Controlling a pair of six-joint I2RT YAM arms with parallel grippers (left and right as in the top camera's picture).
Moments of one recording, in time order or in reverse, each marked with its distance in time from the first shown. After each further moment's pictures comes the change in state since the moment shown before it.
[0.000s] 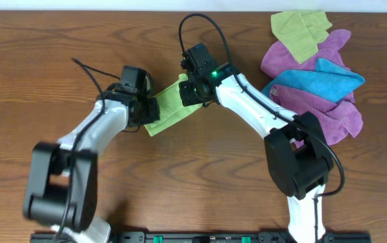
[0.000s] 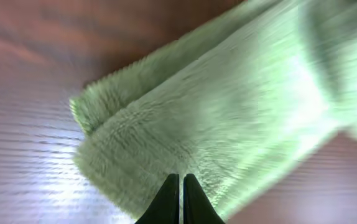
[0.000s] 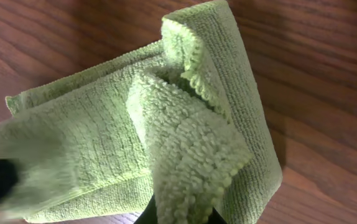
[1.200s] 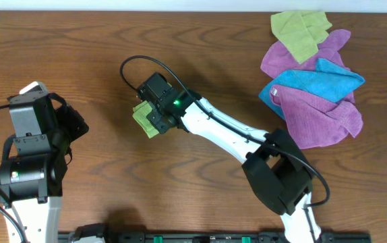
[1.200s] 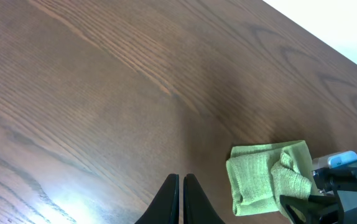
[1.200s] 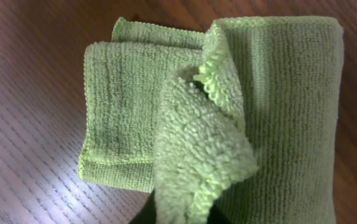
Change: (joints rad) left arm 0.347 -0.748 0.039 -0.404 -0.262 -0.057; right arm 0.256 0.000 0.000 0.018 0.172 -0.277
